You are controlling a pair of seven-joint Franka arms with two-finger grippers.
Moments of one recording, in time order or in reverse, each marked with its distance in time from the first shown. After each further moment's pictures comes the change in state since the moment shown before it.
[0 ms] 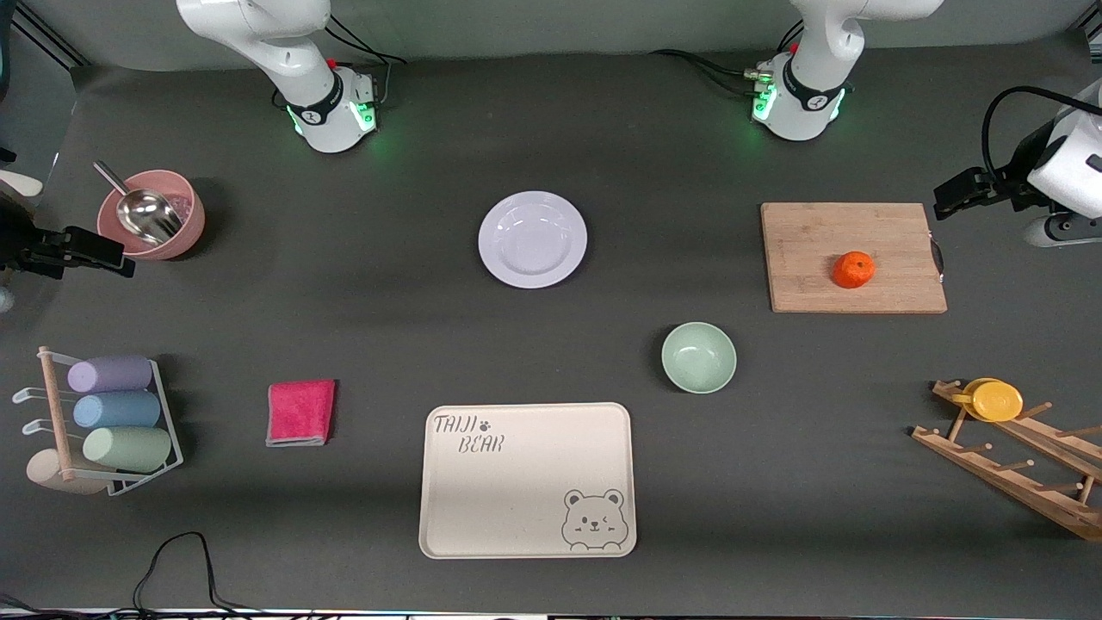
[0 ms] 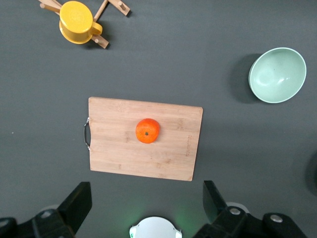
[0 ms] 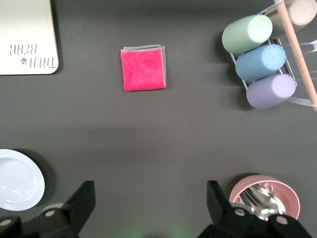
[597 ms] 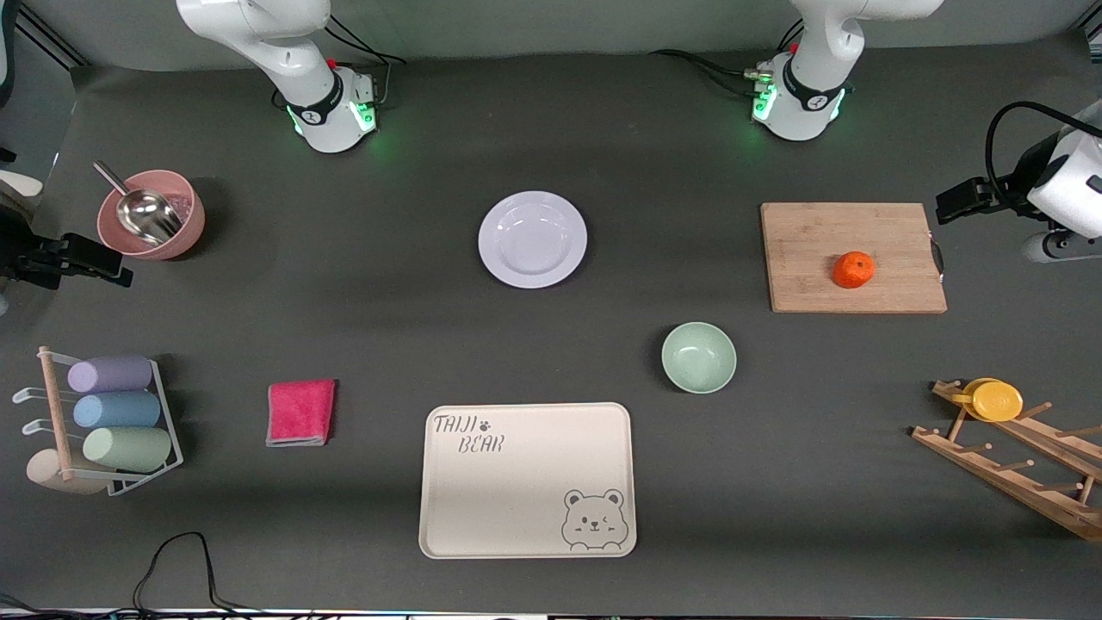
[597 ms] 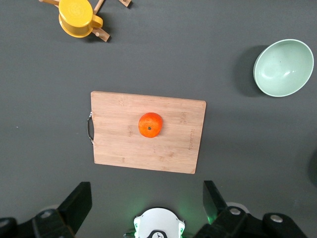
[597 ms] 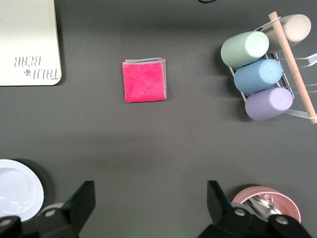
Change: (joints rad) left arm 0.000 0.059 0.005 0.064 0.000 -0.049 0.020; right arm 0.004 0.000 -0.002 0.000 0.000 0.043 0.000
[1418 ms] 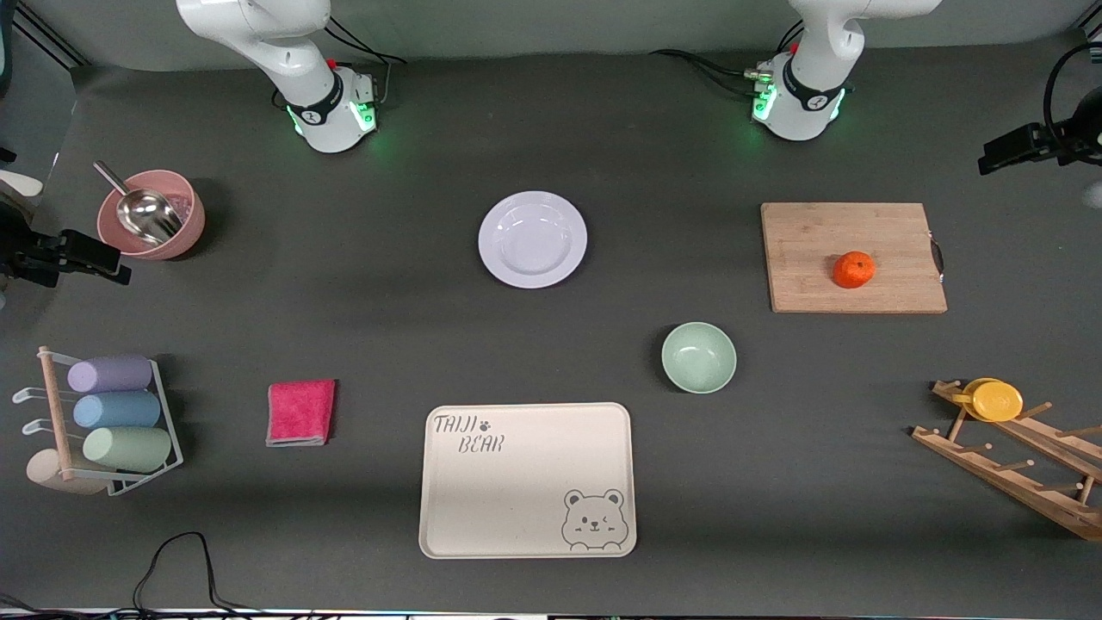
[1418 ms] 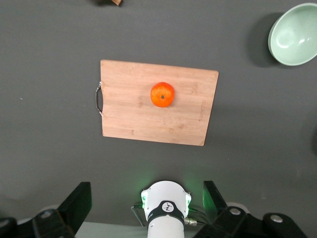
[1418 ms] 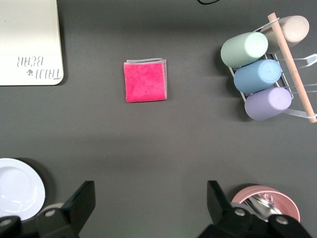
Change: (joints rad) left arm 0.073 -0.142 0.020 -0.112 0.001 -0.085 0.076; right arm 0.002 -0.029 0.000 -0.005 0.000 -0.016 0.000
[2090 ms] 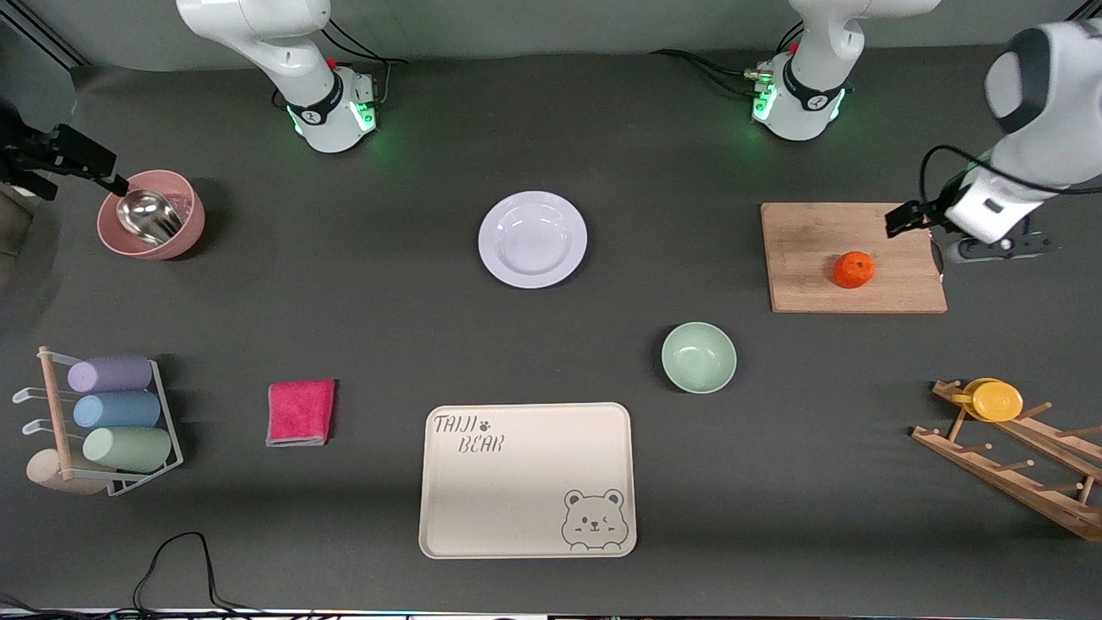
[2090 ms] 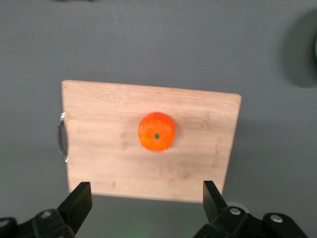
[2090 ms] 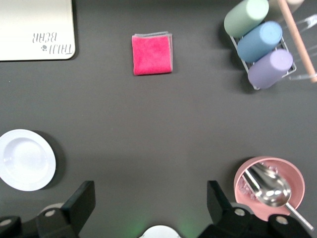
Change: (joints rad) left arm 0.029 -0.052 0.001 -0.660 0.003 0.735 0.000; right arm 0.010 -0.317 0.003 -0.291 0.000 -0.007 0.037
